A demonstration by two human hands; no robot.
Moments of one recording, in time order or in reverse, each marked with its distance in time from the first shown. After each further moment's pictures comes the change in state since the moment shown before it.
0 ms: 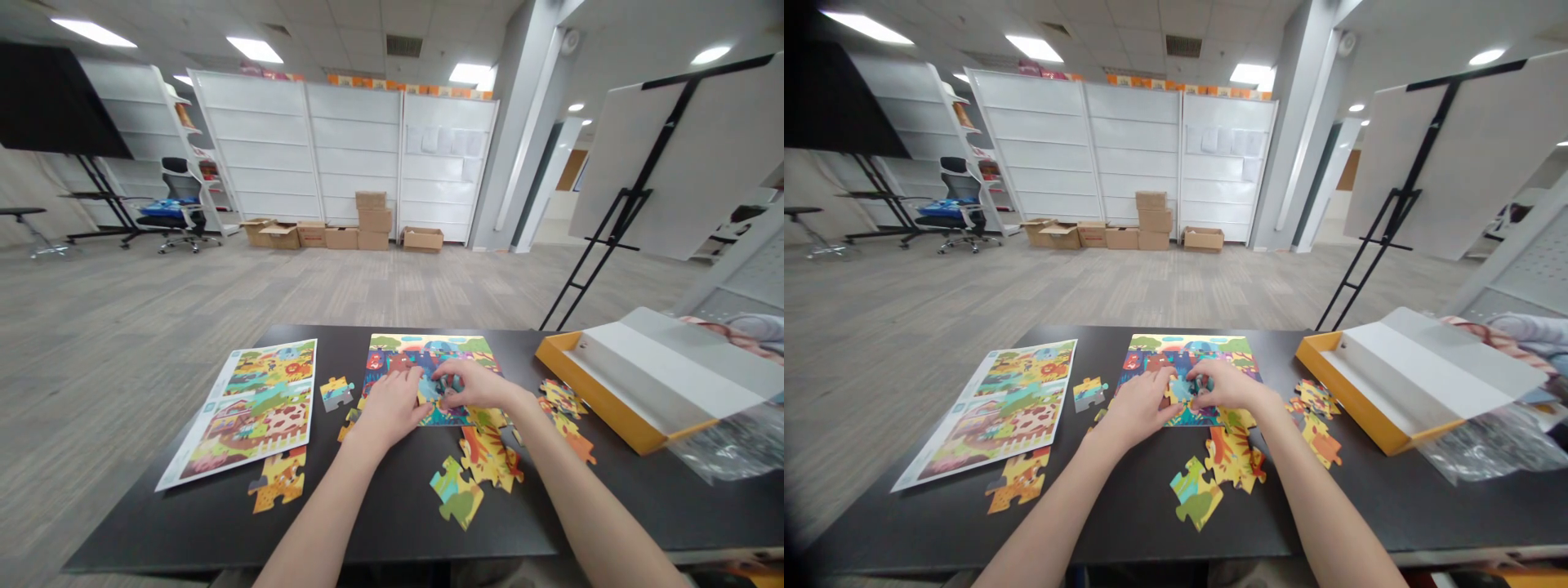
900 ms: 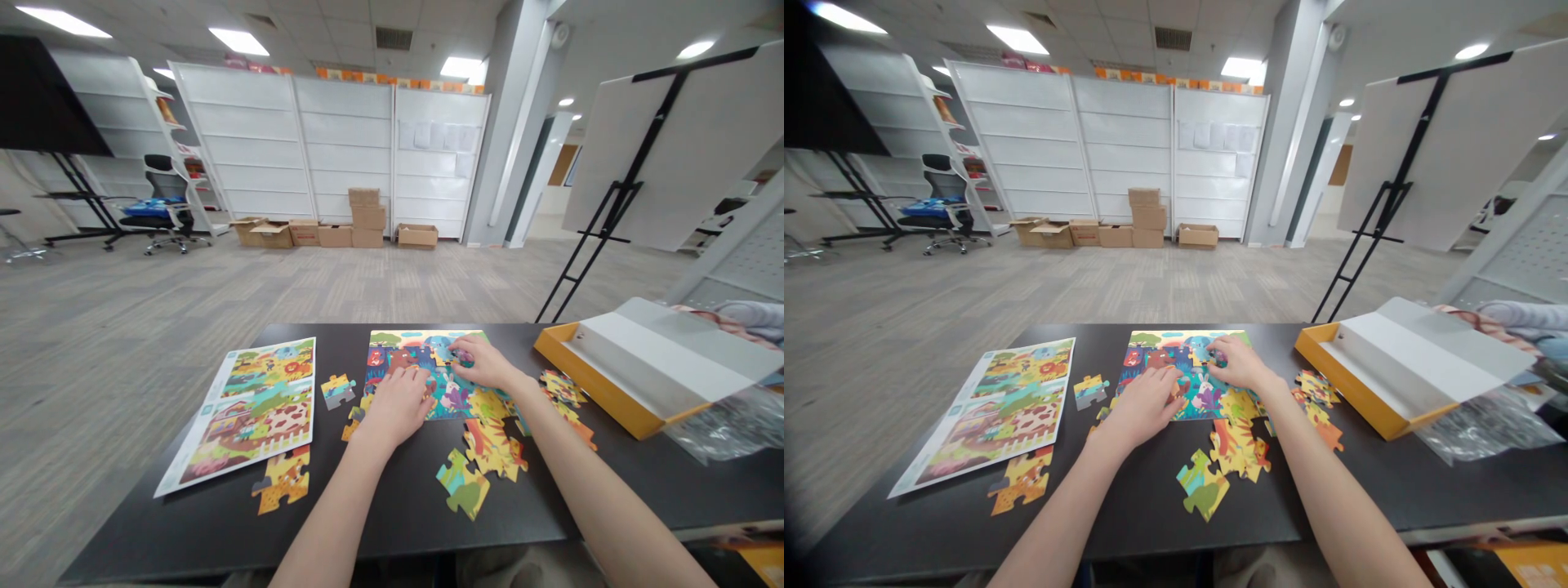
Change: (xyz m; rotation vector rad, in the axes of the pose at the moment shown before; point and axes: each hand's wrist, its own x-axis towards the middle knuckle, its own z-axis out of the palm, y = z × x) left_hand -0.003 0.006 -0.007 -0.020 -0.056 0.056; right_hand 0.004 0.050 -0.001 -0.351 0.313 0.008
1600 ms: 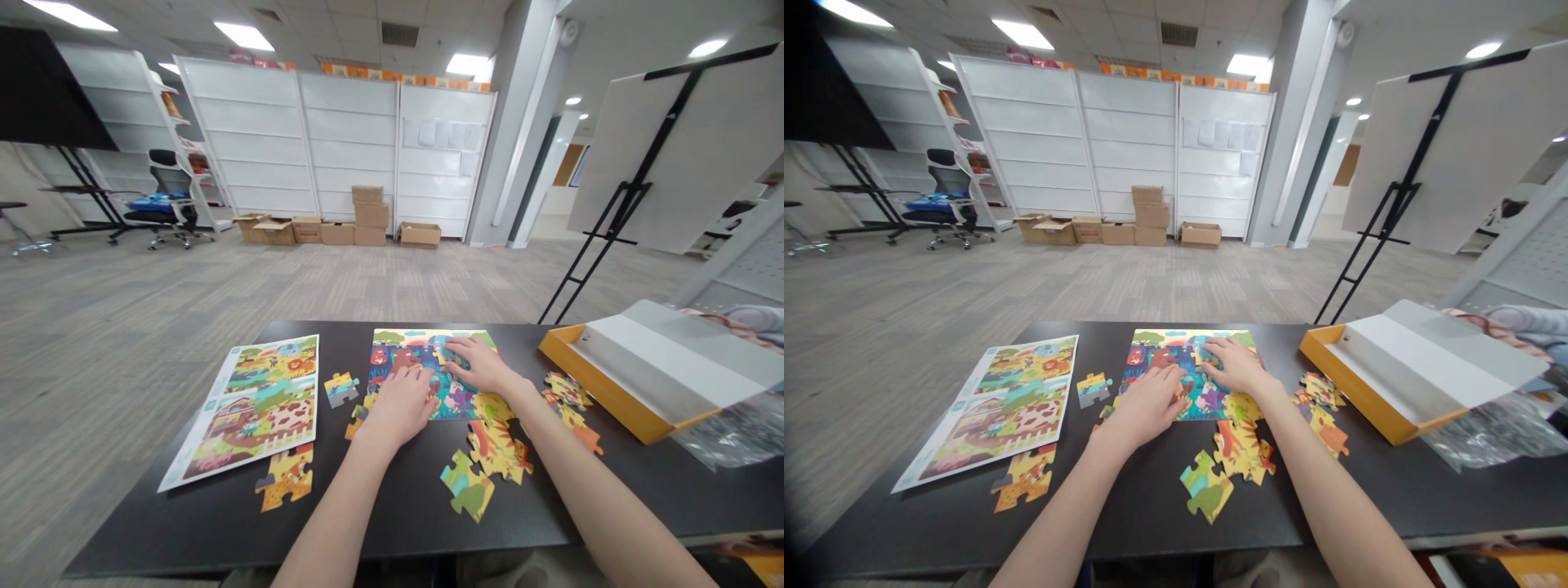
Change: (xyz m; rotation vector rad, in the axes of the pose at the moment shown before) left_hand 0.000 -0.003 0.003 -0.025 0.008 0.008; right_hand 0.004 -0.016 0.006 -0.097 -0.034 -0.034
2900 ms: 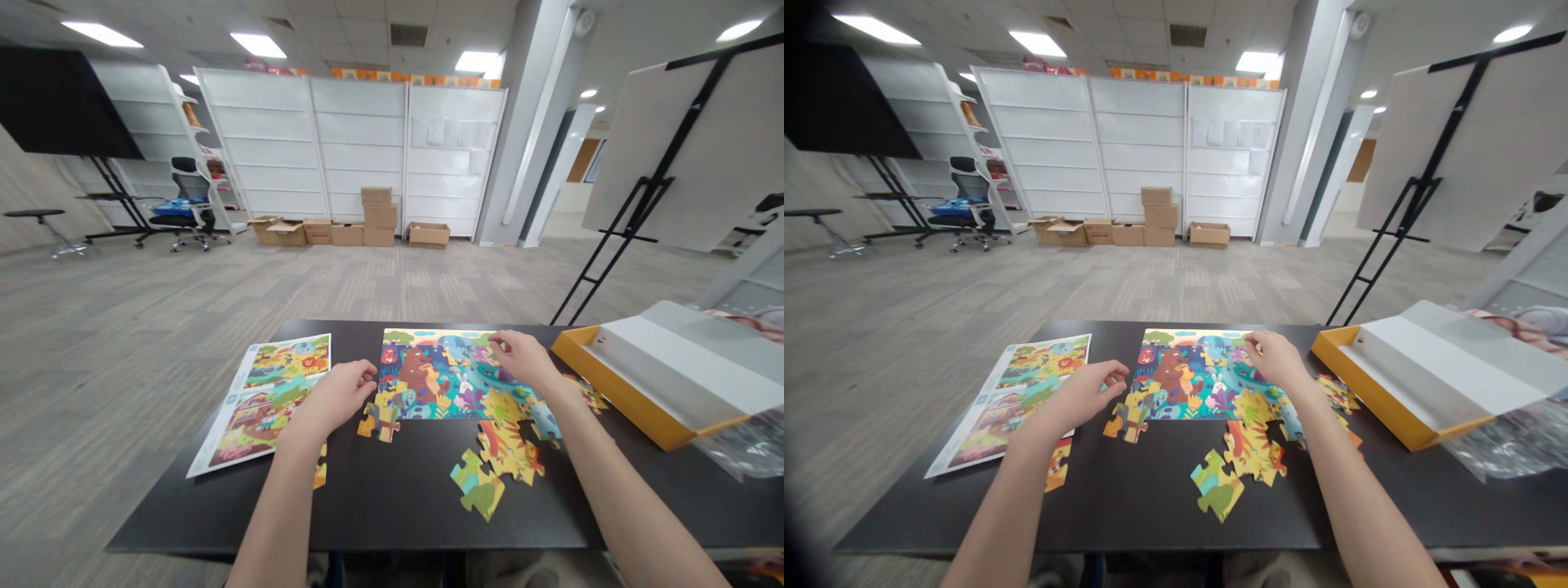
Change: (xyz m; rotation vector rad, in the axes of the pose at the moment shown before) left_hand -0.046 -0.097 -0.043 -0.175 0.005 -0.268; right_hand -0.017 0.014 -0.044 -0.062 0.100 0.342
